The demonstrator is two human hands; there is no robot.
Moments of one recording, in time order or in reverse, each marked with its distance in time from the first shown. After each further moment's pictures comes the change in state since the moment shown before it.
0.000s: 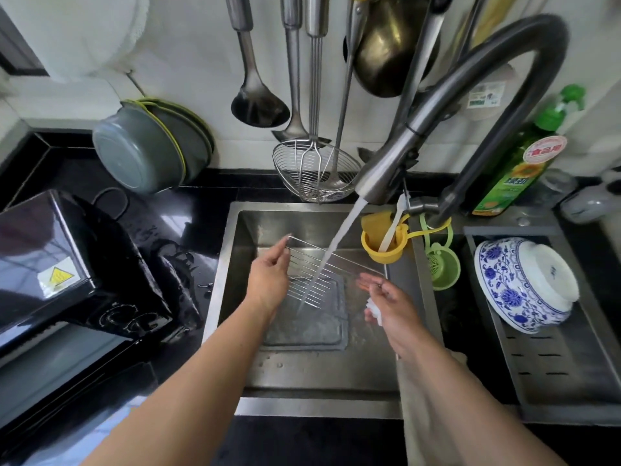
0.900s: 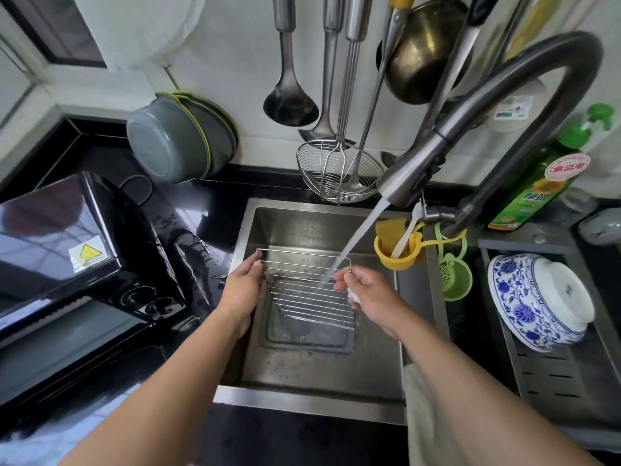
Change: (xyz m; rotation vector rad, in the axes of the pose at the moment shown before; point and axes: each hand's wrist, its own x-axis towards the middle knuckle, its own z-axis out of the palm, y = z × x) left_hand -0.009 -0.020 -0.062 -0.082 0.078 -0.148; right_hand 0.015 -0.034 0.037 -0.407 -0.256 -0.111
